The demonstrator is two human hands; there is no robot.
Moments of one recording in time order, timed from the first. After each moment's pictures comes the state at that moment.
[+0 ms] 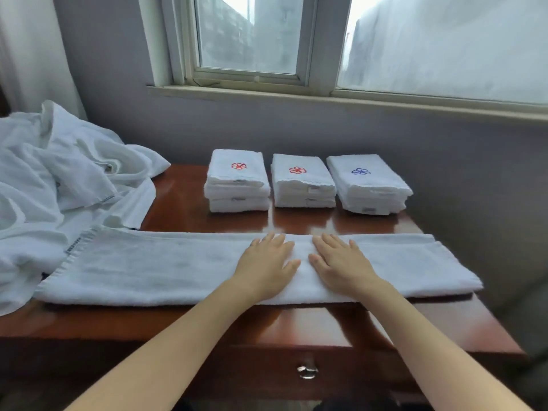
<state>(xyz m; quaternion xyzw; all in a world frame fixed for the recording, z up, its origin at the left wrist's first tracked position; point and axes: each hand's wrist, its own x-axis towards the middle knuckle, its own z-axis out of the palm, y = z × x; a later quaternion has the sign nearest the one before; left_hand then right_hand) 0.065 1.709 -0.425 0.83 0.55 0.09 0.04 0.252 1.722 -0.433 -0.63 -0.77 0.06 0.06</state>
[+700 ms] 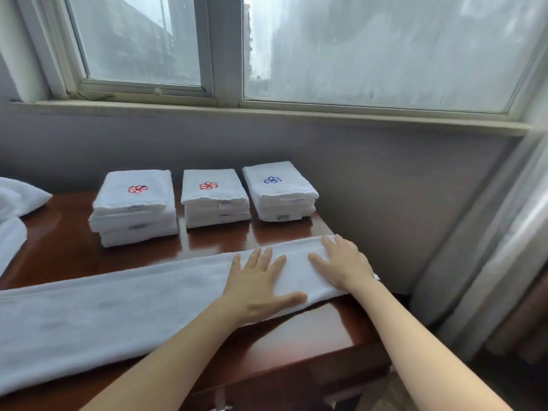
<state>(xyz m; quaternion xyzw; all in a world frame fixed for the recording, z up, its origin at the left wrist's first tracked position) 0.195 1.729 -0.447 0.88 0.46 0.02 0.08 0.415 1.713 -0.432 -0.80 -0.59 0.06 0.11</state>
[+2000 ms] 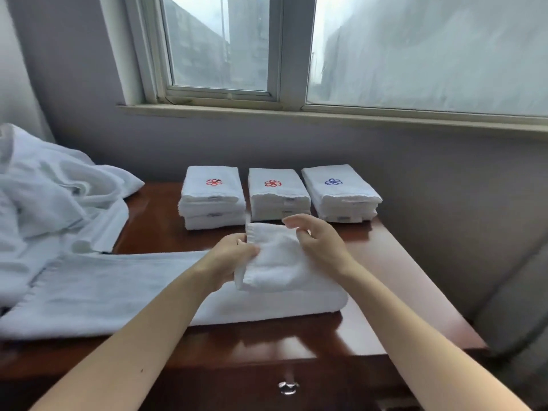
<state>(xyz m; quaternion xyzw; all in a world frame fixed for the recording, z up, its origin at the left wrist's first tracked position) 0.051 1.724 -0.382 0.57 0.51 0.33 0.55 0.249 1.714 -0.370 -0.55 -0.69 0.24 0.41</state>
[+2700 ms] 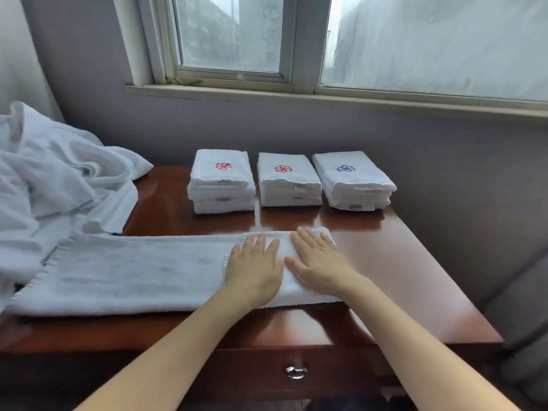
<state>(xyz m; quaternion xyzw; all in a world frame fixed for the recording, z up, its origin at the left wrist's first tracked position) 0.081 1.705 -0.432 0.78 0.62 0.08 0.07 0.244 1.715 -0.428 -0.60 -0.79 0.09 0.05</state>
